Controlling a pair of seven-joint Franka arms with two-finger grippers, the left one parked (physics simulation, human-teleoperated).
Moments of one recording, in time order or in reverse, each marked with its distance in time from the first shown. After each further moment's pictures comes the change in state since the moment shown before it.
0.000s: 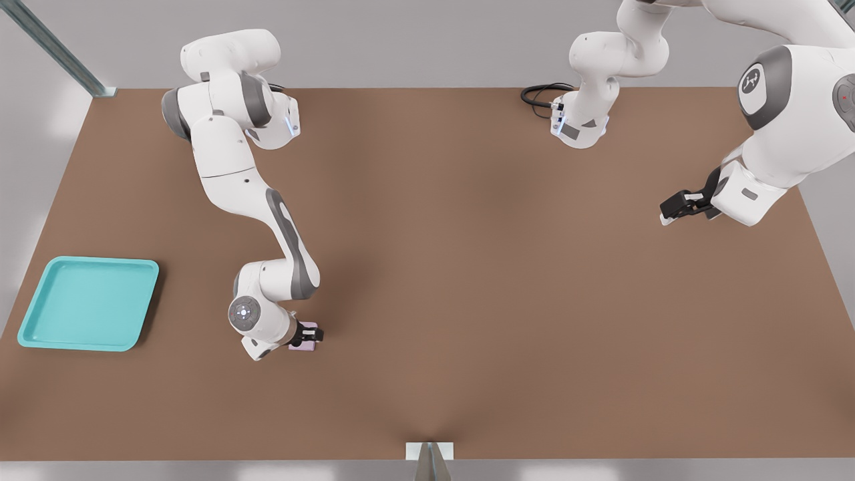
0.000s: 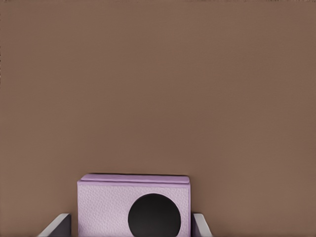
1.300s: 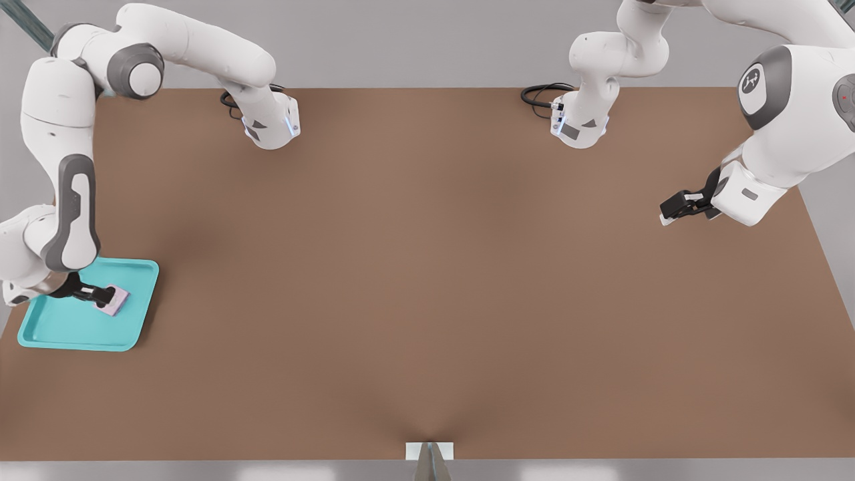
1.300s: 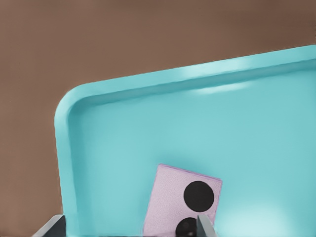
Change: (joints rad) arm -0.756 -0.321 0.058 -0.206 -0.099 -0.019 -0.574
